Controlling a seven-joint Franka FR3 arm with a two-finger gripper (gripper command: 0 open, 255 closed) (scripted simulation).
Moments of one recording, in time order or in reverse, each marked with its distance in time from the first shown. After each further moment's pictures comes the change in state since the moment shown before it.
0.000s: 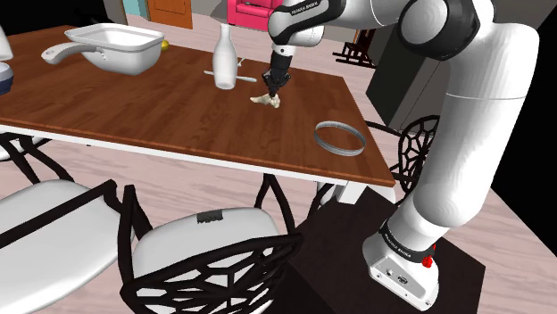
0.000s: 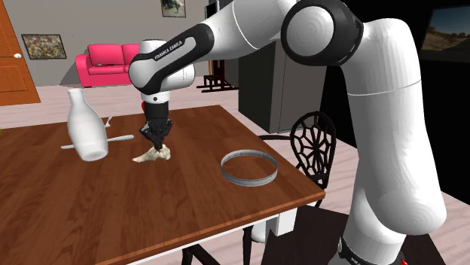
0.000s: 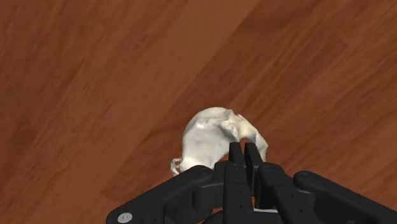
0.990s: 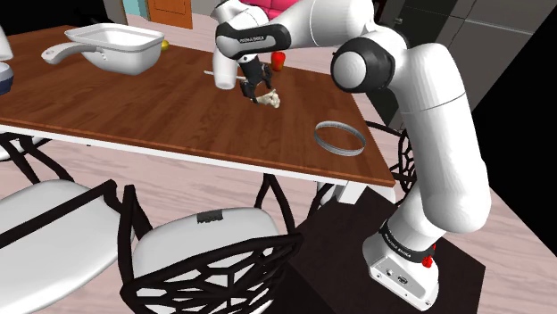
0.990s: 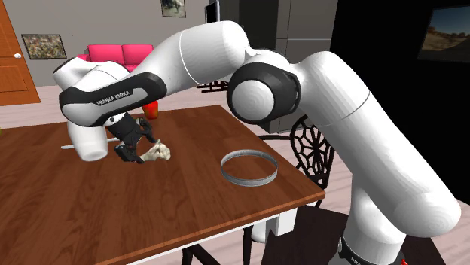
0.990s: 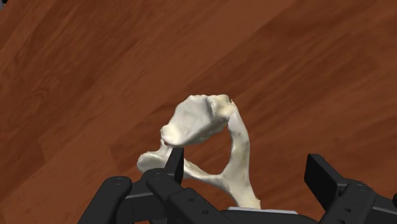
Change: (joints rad) arm 0.219 0.402 -0.050 0.591 -0.411 -0.533 0.041
